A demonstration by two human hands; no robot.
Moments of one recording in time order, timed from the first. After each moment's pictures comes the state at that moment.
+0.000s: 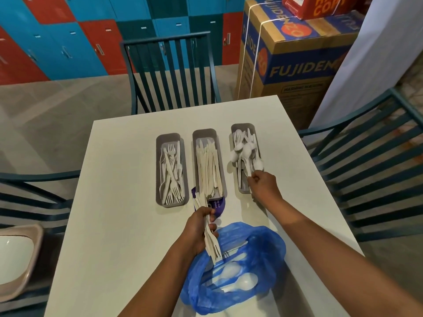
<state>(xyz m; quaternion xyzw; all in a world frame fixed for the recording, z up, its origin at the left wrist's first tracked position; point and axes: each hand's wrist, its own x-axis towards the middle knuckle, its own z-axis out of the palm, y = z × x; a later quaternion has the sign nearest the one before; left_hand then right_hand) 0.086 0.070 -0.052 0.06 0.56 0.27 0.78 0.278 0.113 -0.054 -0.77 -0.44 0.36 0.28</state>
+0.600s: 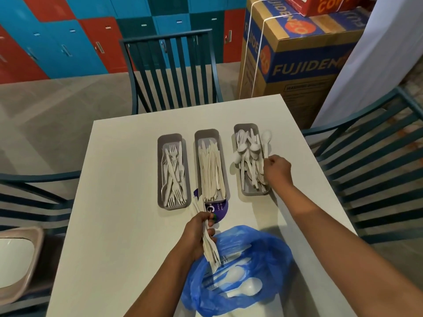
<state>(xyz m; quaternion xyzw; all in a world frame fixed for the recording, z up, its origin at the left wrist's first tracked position) 0.075 0.070 -0.055 0.07 0.56 0.27 0.78 0.301 0.152 -0.044 -0.81 -0.38 0.28 0.34</state>
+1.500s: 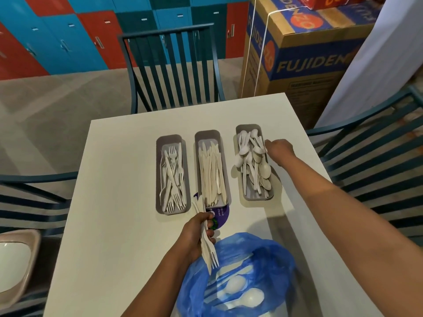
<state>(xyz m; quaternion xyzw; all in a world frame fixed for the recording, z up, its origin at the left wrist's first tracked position) 0.075 0.090 -0.059 0.07 0.57 0.26 0.78 0.331 0.228 -0.033 -0.83 -0.38 0.36 0.19</state>
